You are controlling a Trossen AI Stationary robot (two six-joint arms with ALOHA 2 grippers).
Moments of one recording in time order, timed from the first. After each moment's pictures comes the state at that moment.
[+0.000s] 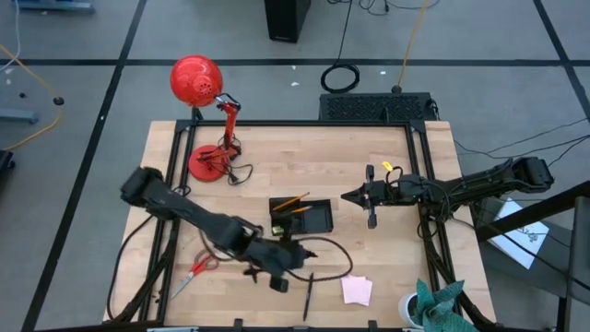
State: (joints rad) left arm -0.46 1.80 1.61 -0.55 -0.36 -0.02; right arm 0.05 0.93 0.23 0.60 0.08 -0.03
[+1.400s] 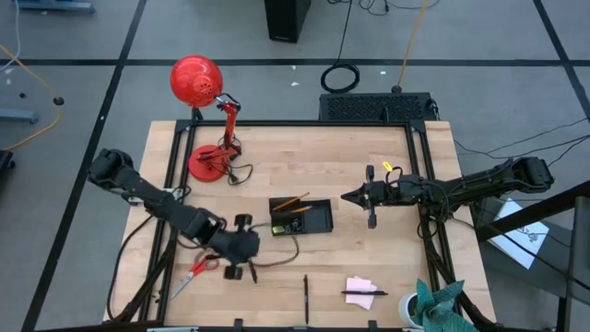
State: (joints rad) left arm -0.52 1.45 0.97 -0.53 -0.17 -0.34; right arm 0.05 0.93 0.23 0.60 0.08 -0.03
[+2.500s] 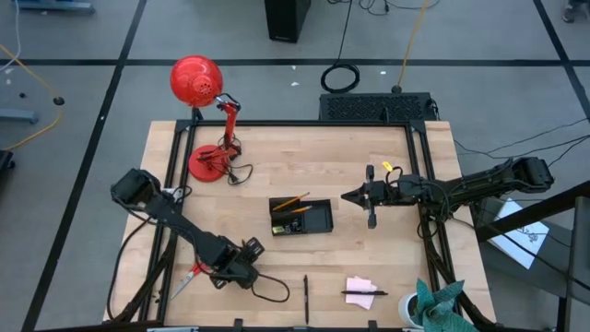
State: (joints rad) left arm -0.61 1.78 1.02 -0.61 -0.07 0.29; right arm 0.05 0.94 0.23 0.60 0.08 -0.03
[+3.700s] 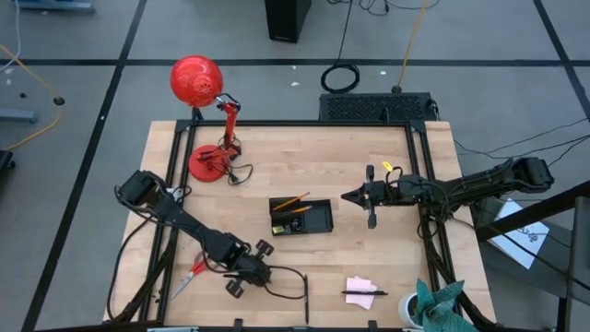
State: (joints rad) left arm -0.56 1.84 1.02 -0.33 0.02 0.07; right arm 0.05 0.94 0.23 0.59 0.08 -0.03
